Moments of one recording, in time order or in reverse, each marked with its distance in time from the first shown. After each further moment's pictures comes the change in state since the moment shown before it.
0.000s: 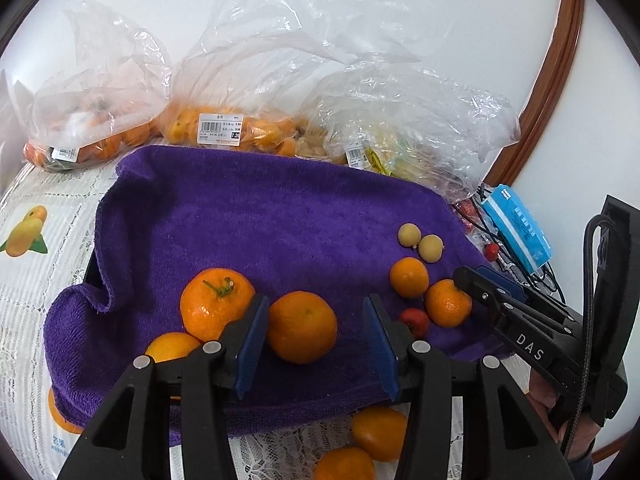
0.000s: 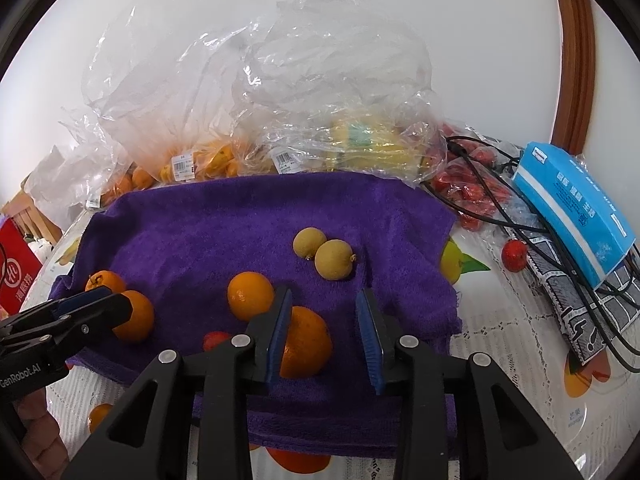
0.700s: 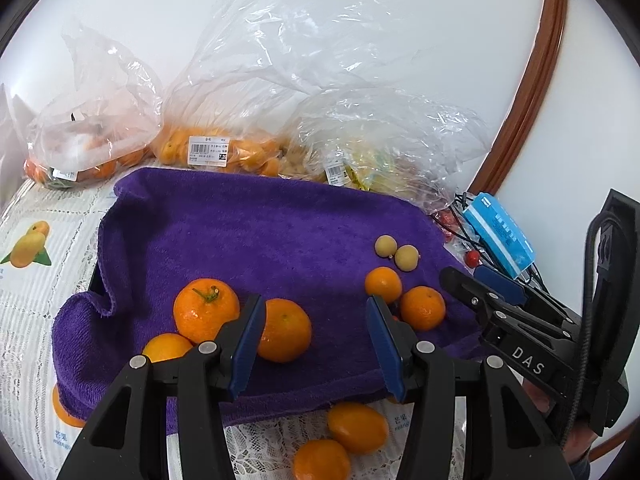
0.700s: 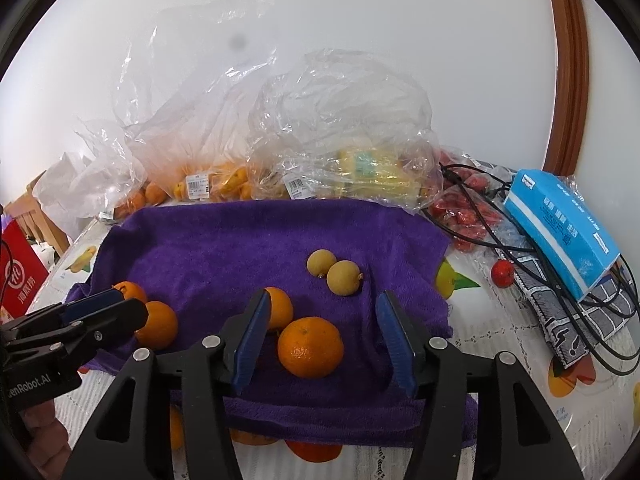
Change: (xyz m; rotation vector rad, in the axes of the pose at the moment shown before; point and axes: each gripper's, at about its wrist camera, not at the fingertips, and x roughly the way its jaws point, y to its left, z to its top) left arm -0.018 -0.013 -0.003 0.027 -0.055 -0.023; right arm -0.029 0.010 0.004 -0.014 -0.067 -0.002
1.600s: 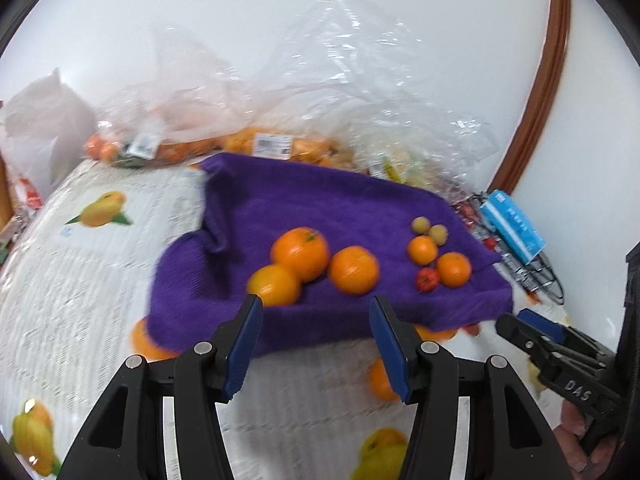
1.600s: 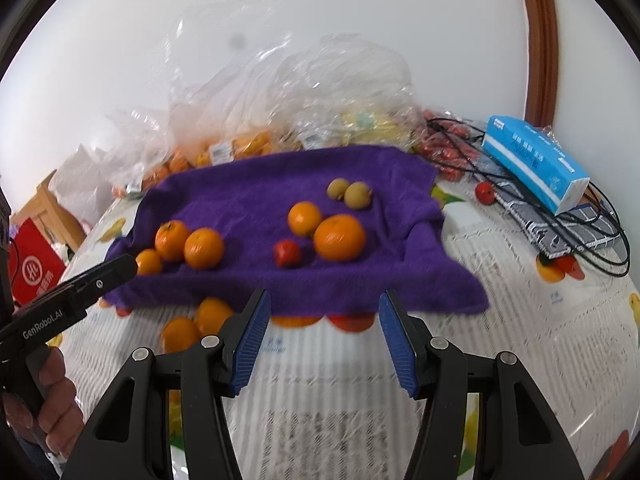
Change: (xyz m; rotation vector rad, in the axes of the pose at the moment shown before) left arm -0.065 0.051 -0.042 -0.019 -0.036 0.091; right arm -0.060 0.022 -0.058 0.069 0.083 0.008
